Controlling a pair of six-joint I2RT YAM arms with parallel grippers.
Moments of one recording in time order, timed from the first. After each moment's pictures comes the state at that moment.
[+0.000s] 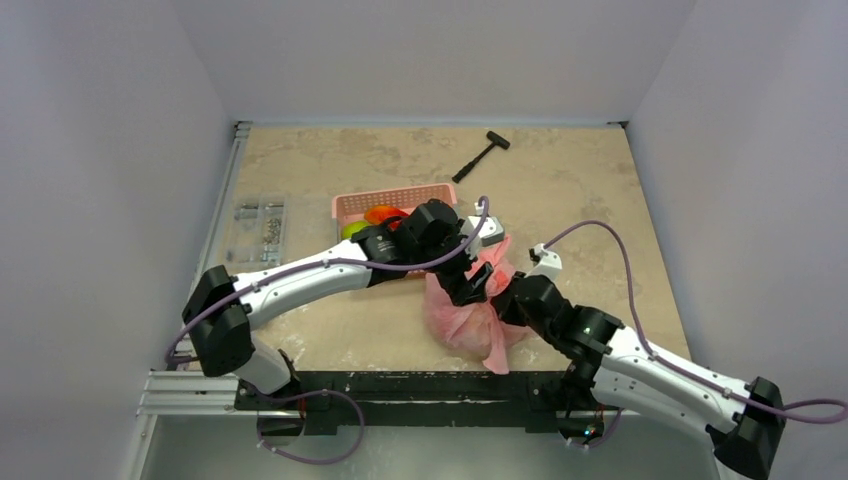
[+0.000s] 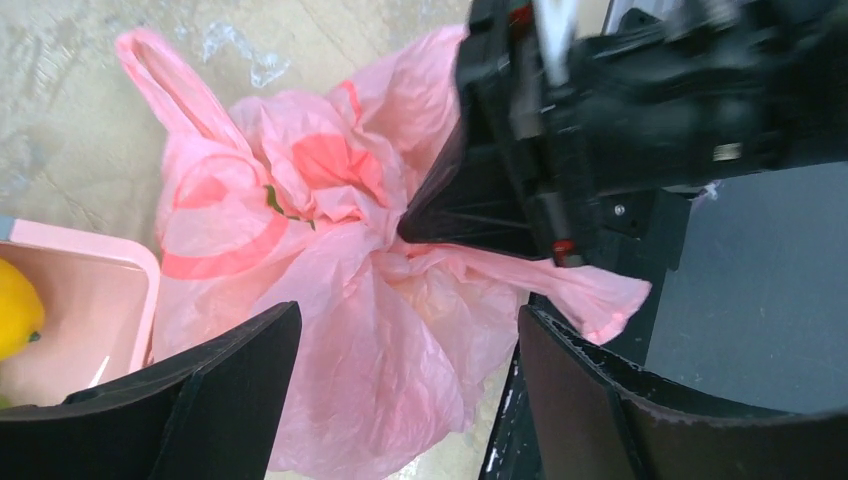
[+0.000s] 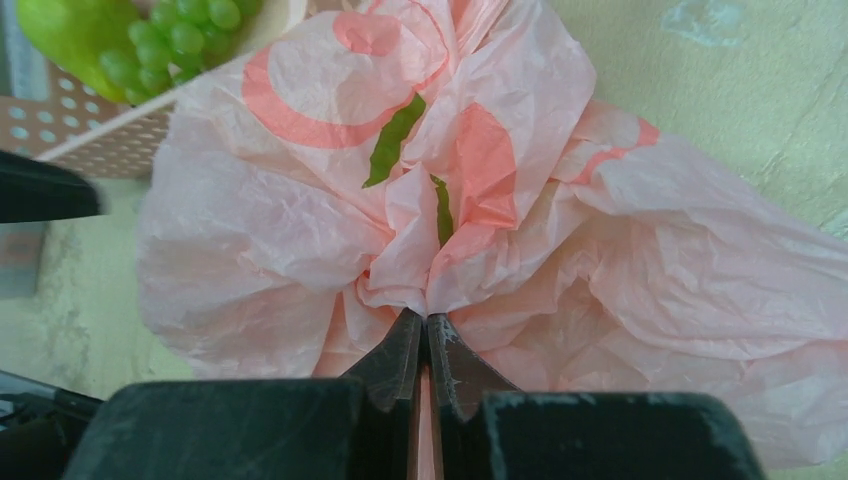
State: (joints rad) left arm -1.00 1.51 1.23 -0.34 0.34 -0.05; right arm 0.91 0.73 0.44 -0.45 0.38 0.95
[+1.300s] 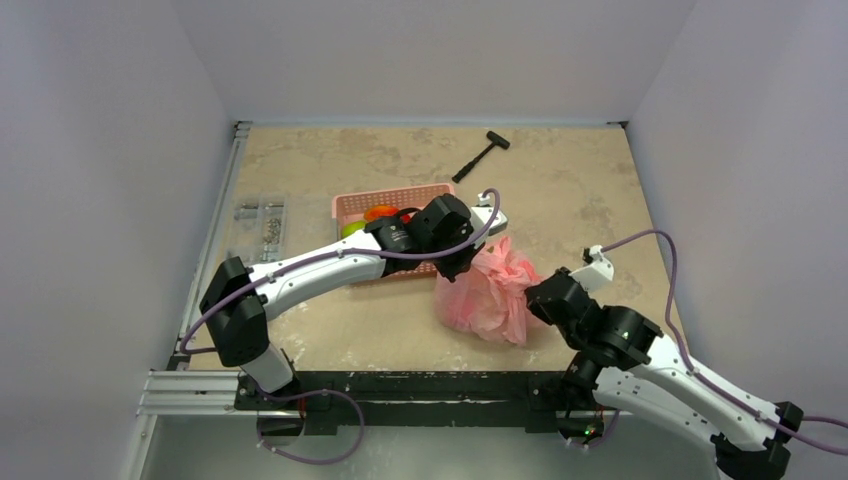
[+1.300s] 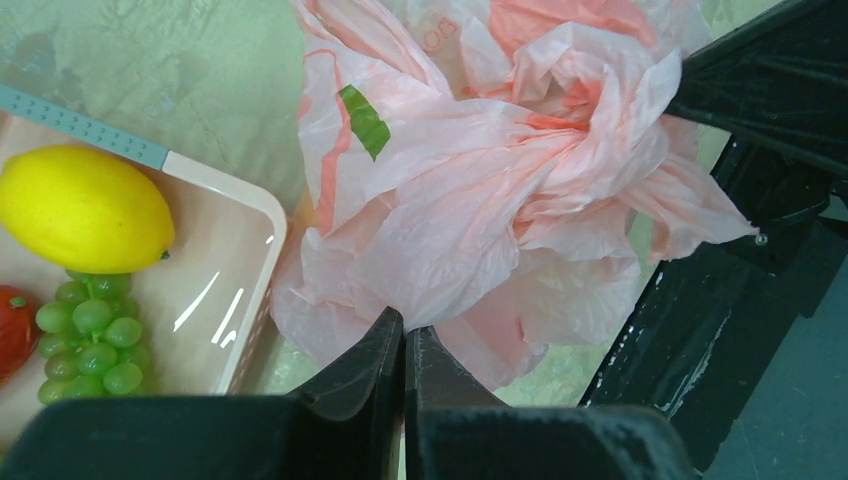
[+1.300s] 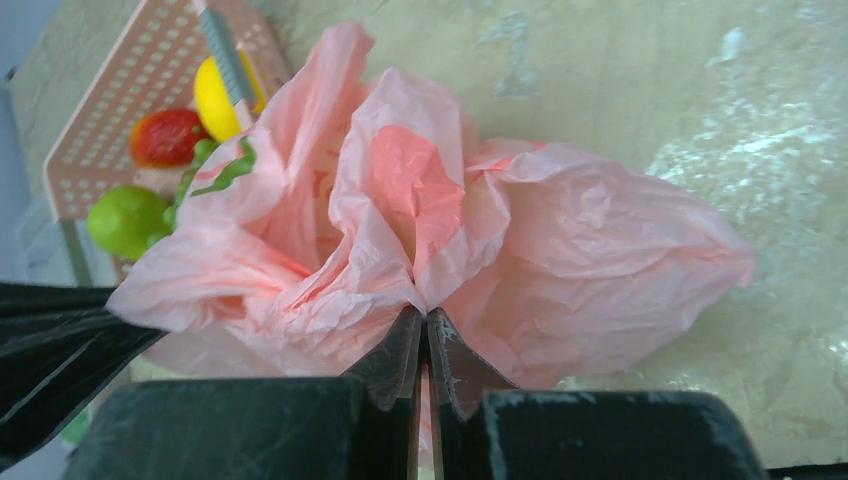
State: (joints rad) left arm -1.00 1.63 1.38 -0.51 0.09 -0.04; right arm 0.91 0.56 0.64 -0.86 0.63 1.24
